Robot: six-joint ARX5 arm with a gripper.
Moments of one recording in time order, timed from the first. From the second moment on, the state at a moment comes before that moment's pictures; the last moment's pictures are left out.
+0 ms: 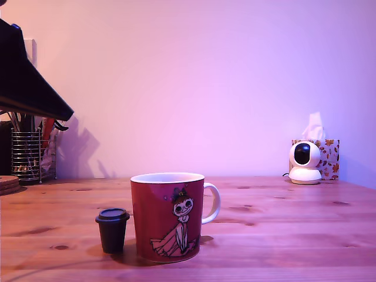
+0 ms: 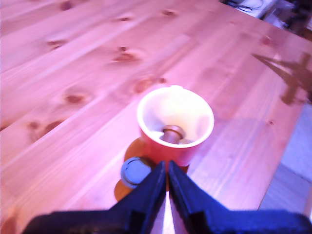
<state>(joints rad) -0.44 0.86 0.49 -0.27 0.46 0.11</state>
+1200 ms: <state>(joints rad) -0.48 0.86 0.49 -0.51 0.37 0.34</state>
